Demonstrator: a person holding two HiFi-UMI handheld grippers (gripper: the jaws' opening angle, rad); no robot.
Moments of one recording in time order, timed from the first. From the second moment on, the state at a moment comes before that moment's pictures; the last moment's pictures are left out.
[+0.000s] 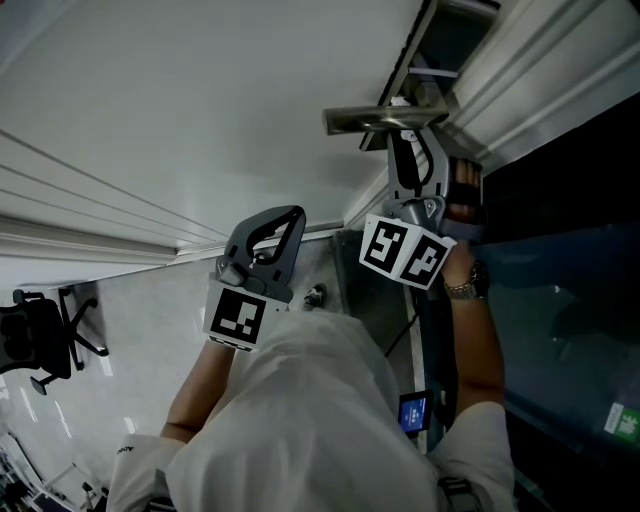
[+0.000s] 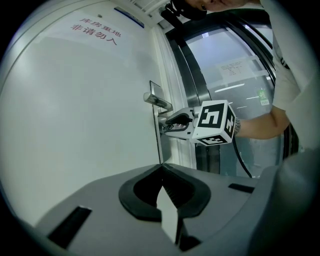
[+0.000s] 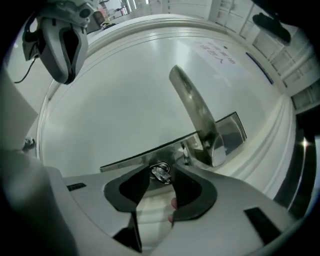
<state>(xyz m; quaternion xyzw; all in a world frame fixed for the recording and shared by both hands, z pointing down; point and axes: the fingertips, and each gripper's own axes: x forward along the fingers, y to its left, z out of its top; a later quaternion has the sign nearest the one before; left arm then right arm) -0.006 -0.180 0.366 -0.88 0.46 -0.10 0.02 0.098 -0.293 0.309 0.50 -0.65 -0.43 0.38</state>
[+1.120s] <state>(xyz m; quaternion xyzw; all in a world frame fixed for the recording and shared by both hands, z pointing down) -0.001 -0.182 0.363 -0.88 0.46 -0.09 0.03 0.103 -0.297 0.294 0.57 -0.80 -0.12 0.15</state>
